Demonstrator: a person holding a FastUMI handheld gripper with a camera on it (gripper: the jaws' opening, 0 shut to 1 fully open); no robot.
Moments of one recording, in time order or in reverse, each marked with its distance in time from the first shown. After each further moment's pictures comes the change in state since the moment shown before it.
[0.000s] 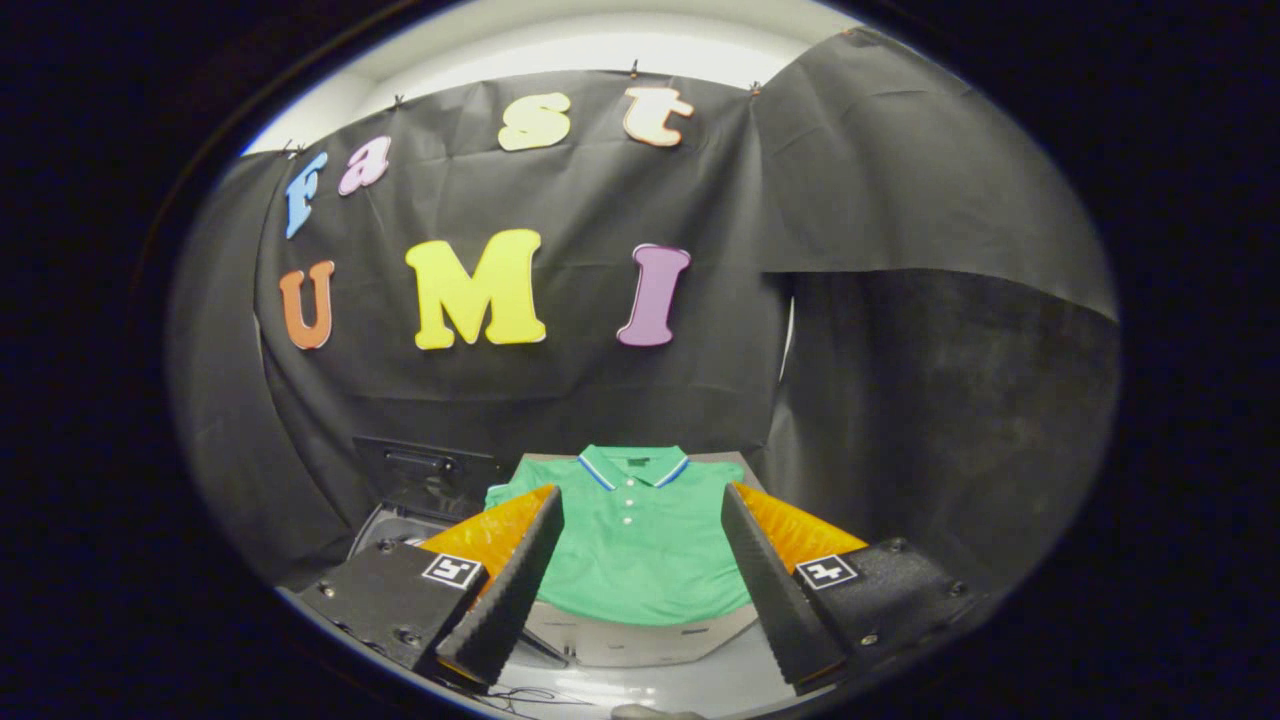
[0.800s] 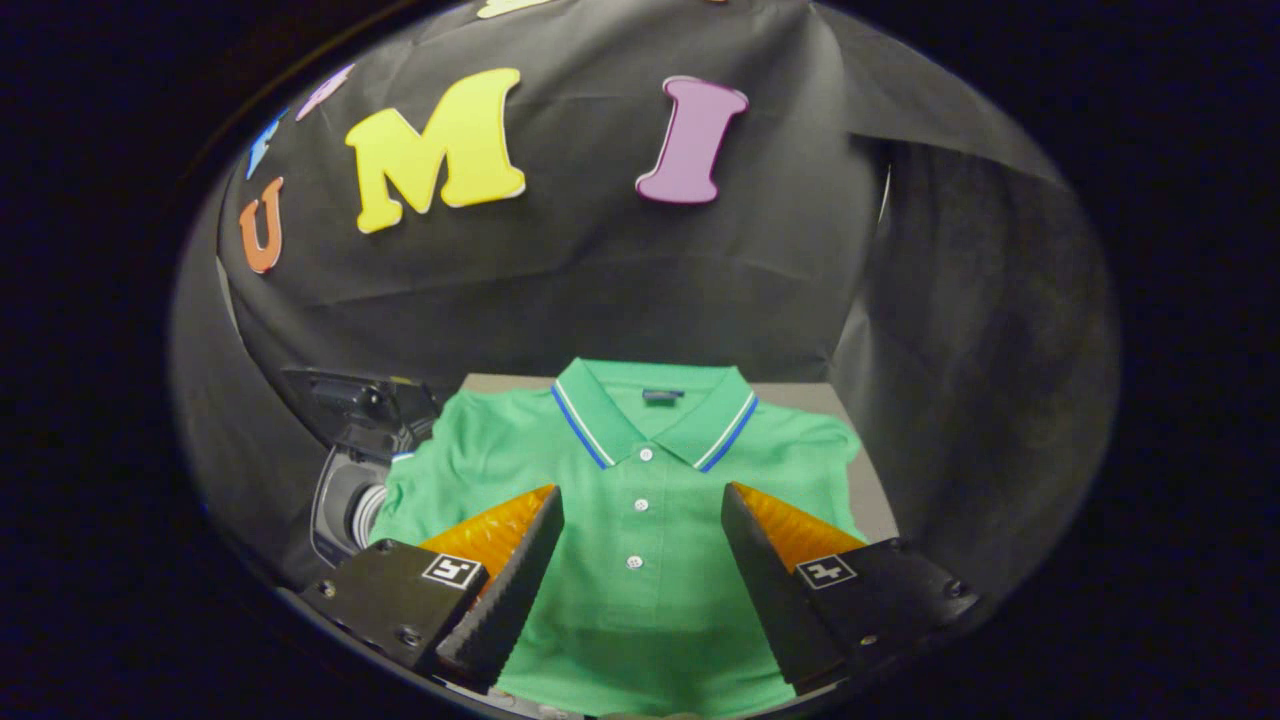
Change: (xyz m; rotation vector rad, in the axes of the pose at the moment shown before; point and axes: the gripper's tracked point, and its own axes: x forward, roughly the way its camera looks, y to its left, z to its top) arm 0.204 0.012 -0.088 -0.012 0.454 0.044
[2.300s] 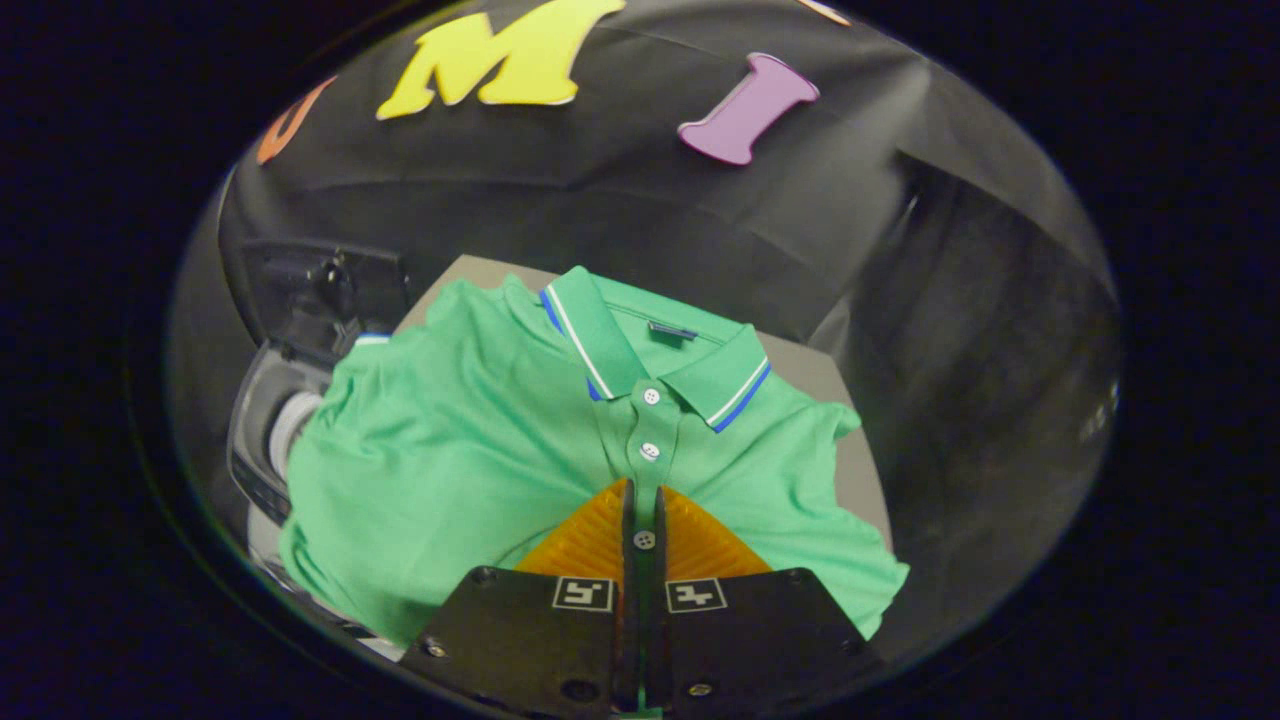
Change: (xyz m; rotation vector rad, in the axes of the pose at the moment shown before) arm 0.007 0.020 -0.046 -0.131 0.109 -0.189
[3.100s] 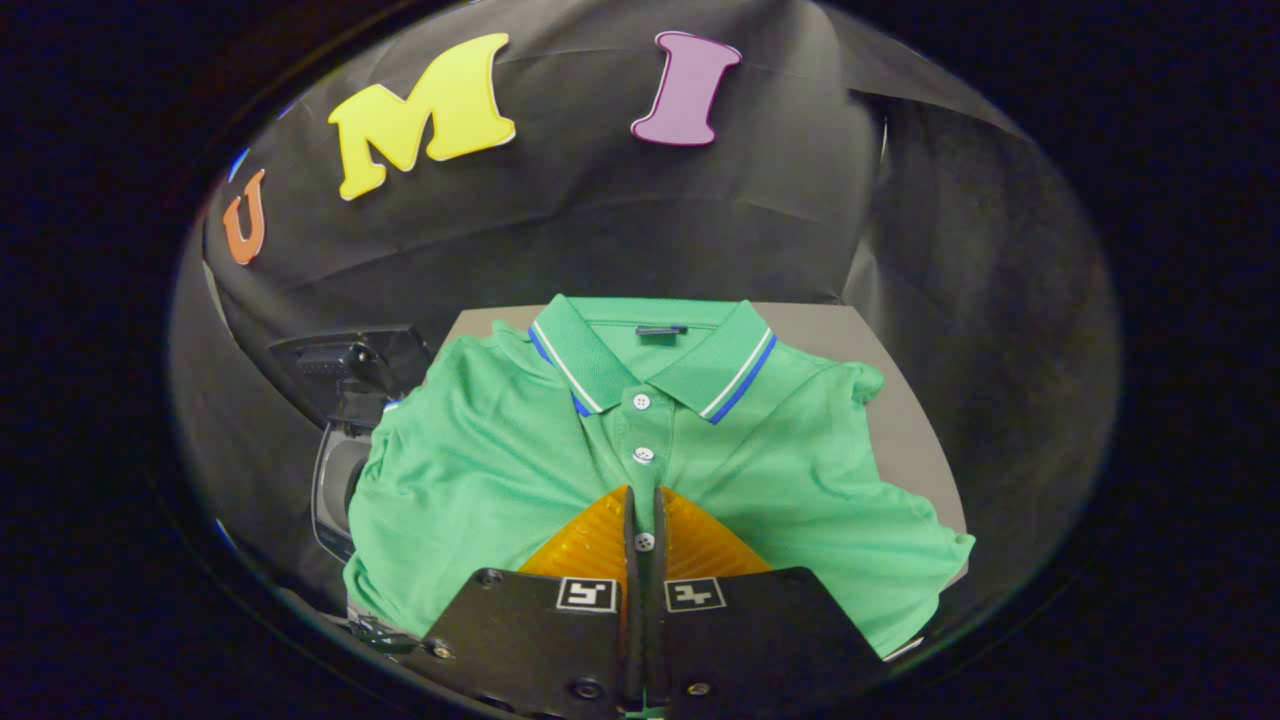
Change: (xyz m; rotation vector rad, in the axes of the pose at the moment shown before) arm -0.005 -0.005 0.007 0.181 -0.054 0.168
